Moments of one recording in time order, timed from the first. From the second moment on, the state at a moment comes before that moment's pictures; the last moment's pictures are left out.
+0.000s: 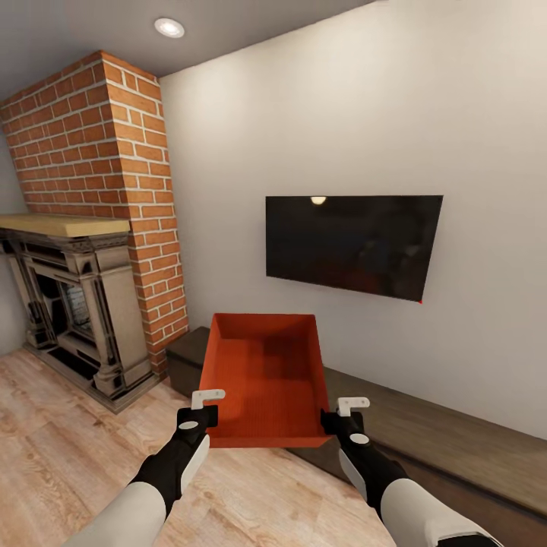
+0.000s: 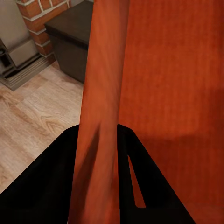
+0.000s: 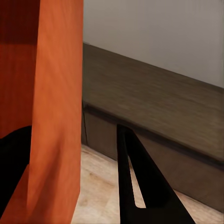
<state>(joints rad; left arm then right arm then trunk) -0.63 -0.11 -0.07 -0.53 0.05 0.14 0.31 -0.69 0.11 0.06 -0.31 0.01 -0.08 -0.17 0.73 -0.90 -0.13</state>
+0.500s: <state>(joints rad) -0.63 -0.11 -0.07 -0.53 0.05 0.14 0.31 -0.69 0.11 0.06 -0.31 0.01 -0.08 -0.17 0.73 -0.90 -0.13</state>
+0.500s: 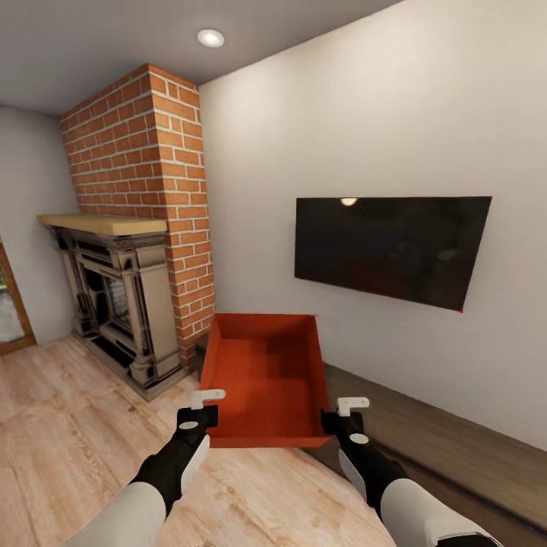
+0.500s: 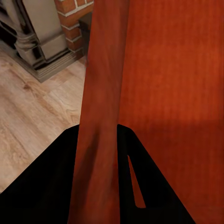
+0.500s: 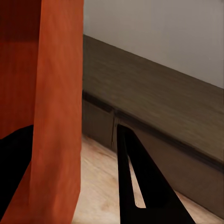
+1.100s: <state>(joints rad) -0.63 -0.11 -0.07 -0.53 0.05 0.14 0.31 -0.69 0.11 0.06 -0.31 0.01 -0.08 -0.17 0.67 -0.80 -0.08</state>
